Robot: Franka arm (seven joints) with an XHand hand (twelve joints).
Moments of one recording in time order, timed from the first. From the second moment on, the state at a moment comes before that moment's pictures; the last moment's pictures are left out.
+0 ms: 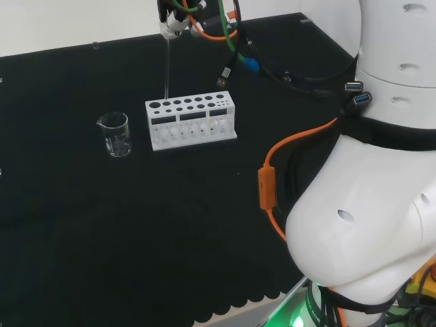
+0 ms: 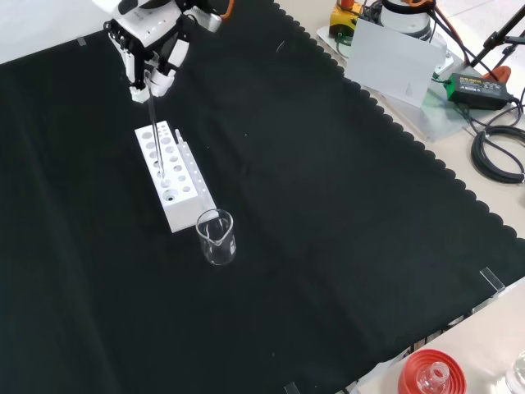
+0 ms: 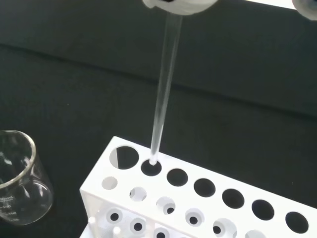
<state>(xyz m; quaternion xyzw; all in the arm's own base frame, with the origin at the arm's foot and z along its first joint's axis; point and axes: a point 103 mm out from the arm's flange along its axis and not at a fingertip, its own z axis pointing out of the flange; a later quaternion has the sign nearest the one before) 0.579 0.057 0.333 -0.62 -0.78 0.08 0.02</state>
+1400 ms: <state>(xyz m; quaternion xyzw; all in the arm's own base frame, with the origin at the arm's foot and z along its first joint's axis) 0.606 0.061 0.279 -0.61 -0.78 0.12 0.02</state>
